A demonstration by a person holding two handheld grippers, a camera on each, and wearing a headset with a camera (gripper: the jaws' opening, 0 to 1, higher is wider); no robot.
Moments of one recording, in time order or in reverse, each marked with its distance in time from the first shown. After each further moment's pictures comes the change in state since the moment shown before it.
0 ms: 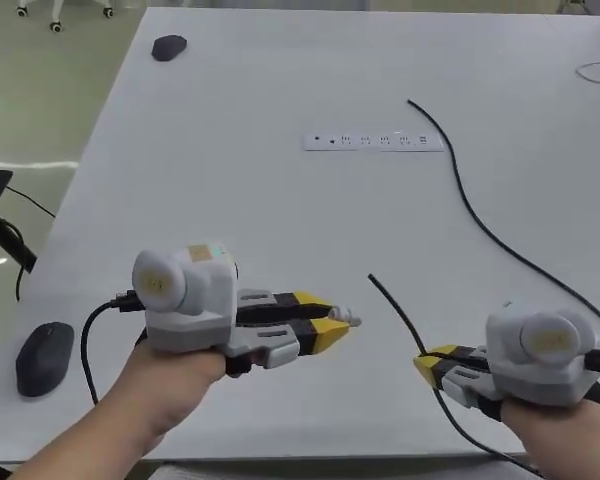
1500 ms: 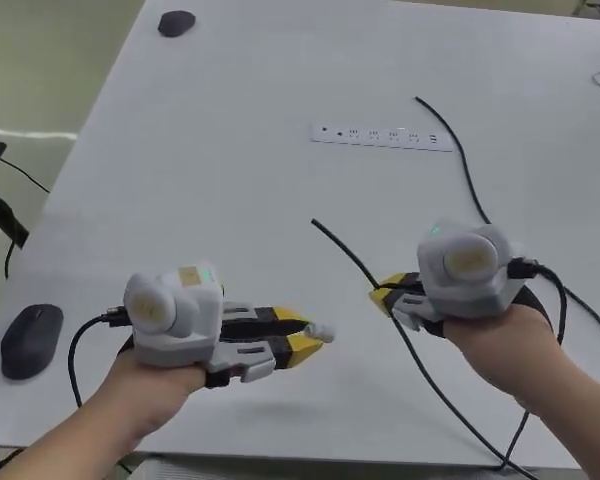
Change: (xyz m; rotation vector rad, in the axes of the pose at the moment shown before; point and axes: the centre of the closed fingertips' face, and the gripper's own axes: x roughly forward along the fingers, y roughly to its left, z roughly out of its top) left arm -0.004 0.038 -0.051 0.041 0.035 0.041; right arm 0.062 0.001 0.085 -0.333 0.054 0.049
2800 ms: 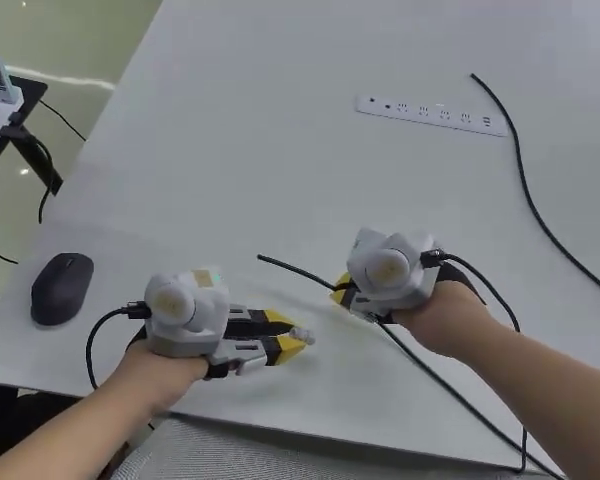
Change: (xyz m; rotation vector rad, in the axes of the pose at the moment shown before) left arm -0.009 0.047 -0.086 -0.092 0.088 0.099; right arm 0.109 0.054 -0.017 -0.379 0.121 0.214
